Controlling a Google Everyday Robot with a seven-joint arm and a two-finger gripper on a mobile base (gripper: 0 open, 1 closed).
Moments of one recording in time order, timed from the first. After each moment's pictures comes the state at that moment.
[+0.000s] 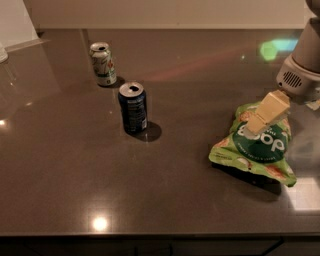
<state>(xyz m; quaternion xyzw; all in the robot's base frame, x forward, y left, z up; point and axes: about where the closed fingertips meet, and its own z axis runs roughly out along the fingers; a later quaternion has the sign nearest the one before) 0.471 -0.273 0.890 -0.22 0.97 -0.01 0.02</state>
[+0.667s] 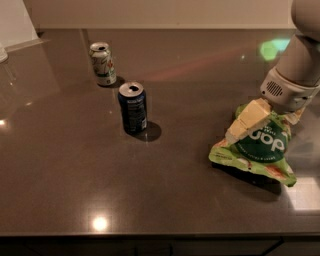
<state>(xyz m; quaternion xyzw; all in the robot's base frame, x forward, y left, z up) 0.472 -0.242 0.858 -0.20 0.98 0.06 0.01</state>
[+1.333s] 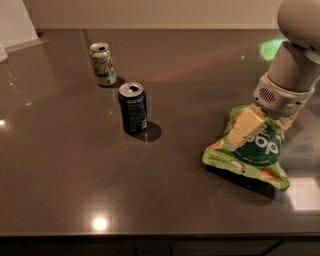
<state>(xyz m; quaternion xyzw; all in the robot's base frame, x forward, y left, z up) 0.464 -0.232 0.851 -0.21 0.98 0.04 0.00</state>
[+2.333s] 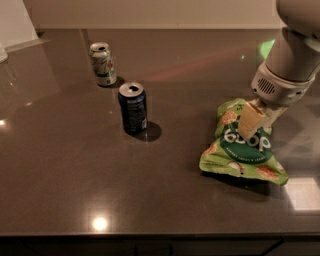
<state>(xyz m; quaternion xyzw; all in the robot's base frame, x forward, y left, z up) 0.474 -0.223 0.876 -0.25 0.97 0.01 0.04</state>
